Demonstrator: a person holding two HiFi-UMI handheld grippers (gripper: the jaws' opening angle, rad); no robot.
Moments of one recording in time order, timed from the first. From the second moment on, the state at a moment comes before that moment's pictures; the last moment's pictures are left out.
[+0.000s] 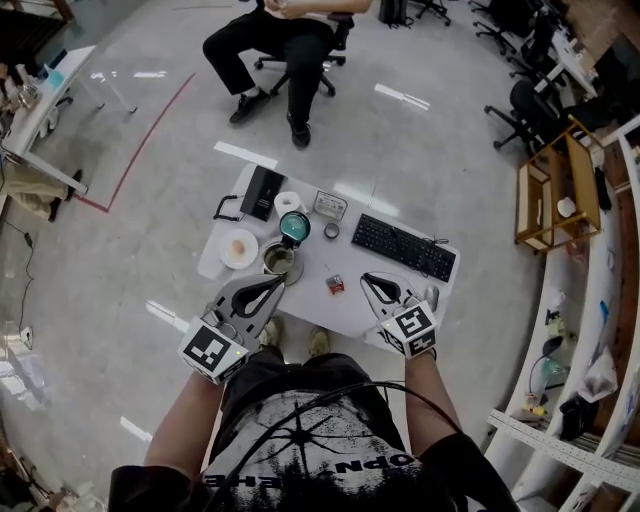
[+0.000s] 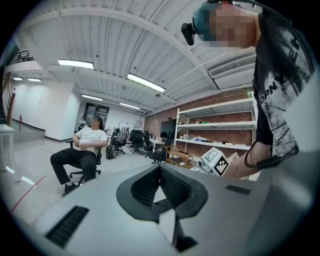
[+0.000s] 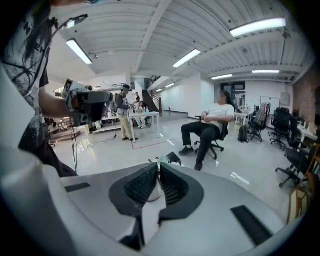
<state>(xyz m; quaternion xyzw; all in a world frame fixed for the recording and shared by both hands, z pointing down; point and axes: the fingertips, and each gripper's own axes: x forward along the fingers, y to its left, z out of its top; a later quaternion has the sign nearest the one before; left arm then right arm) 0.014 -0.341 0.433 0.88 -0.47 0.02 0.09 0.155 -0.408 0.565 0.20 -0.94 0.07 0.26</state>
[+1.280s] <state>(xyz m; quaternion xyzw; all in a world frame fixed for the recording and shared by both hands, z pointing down) -0.059 -0.380 0.575 0.85 -0.46 0.08 0.23 0.156 -0.425 1.012 0.27 -0.74 0.25 0.56</state>
